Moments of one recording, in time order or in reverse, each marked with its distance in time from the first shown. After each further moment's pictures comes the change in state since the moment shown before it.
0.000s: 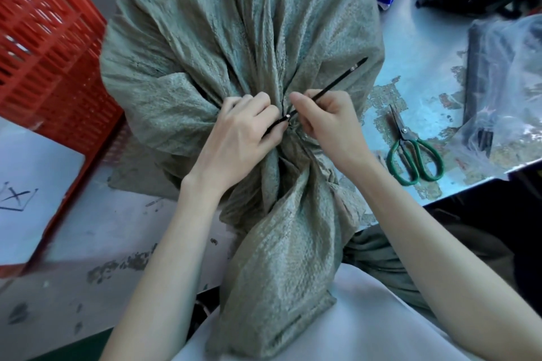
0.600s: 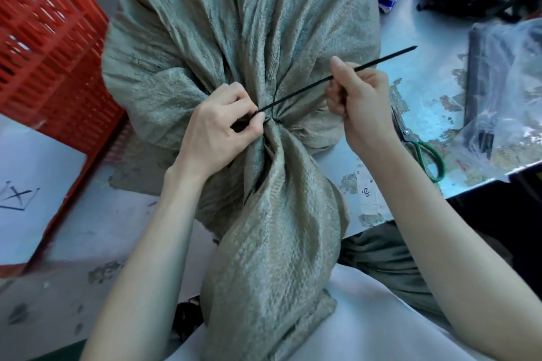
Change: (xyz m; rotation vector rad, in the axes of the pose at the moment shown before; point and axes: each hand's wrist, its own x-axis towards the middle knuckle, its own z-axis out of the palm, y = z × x) left_hand -0.007 -0.030 -0.008 -0.240 0.180 -0.086; right_hand 0.020 -0.009 -0.021 0.387 0.124 0.037
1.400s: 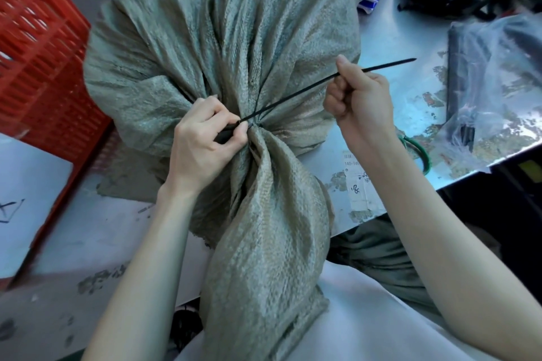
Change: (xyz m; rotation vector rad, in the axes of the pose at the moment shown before) left_hand -0.018 -0.003 0.010 0.042 0.145 -0.004; right_hand -0.005 -0.009 -0.015 0.327 0.122 0.149
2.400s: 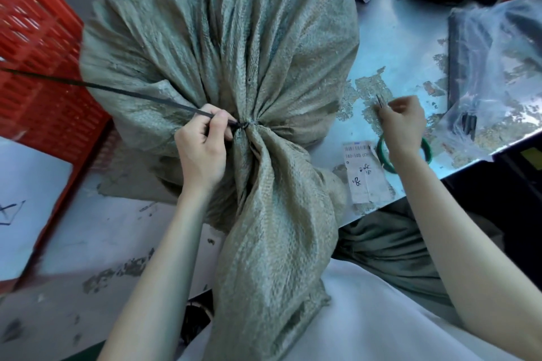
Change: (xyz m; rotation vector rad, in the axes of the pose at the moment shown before) left_hand -0.012 0.007 0.017 -0.383 0.120 -0.510; right_hand 0.023 0.029 -0.117 -0.922 0.556 -0.060
